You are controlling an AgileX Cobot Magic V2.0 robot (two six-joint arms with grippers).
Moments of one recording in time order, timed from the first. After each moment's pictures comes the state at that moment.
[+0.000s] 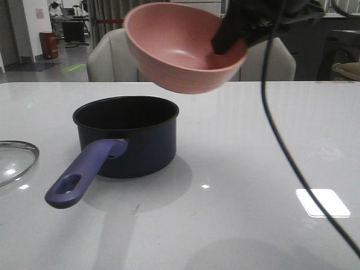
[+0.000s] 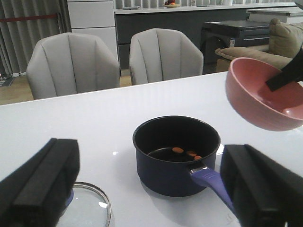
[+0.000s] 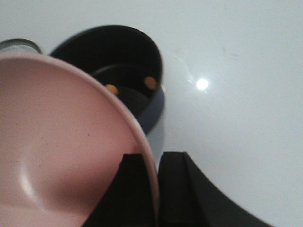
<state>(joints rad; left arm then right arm) -0.38 0.15 -0.29 -0.05 0.27 0.05 0.43 1.47 -1.10 0.43 0.43 -0.23</state>
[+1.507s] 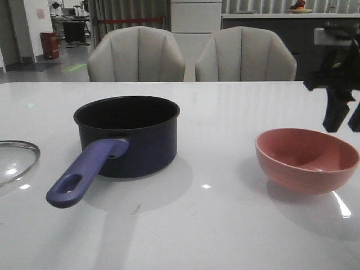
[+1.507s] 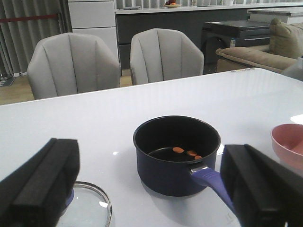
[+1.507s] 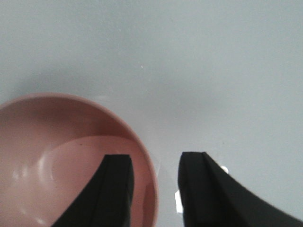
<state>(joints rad) -0.38 0.15 -0.29 -0.05 0.27 0.05 0.09 1.69 -1.17 0.11 0.69 0.01</state>
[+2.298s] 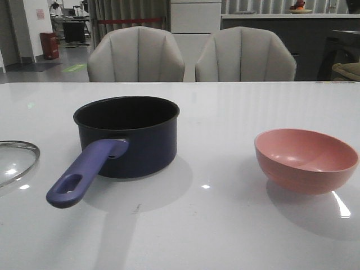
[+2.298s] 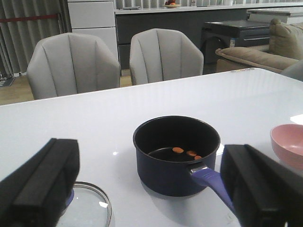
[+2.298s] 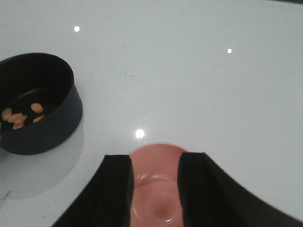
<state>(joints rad) -0.38 0.15 -0.29 -0.05 0.27 0.05 0.29 0.89 -0.68 0.12 0.27 -0.03</state>
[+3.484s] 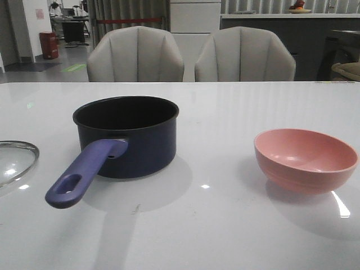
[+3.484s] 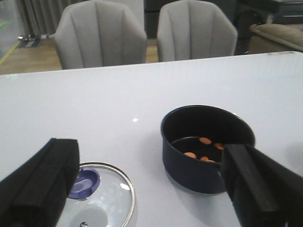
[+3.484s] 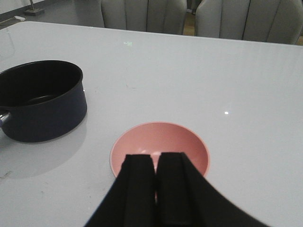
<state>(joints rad) -0.22 0.44 -0.46 -0.09 0.29 0.04 0.32 0.47 -0.19 0.12 0.00 -0.03</state>
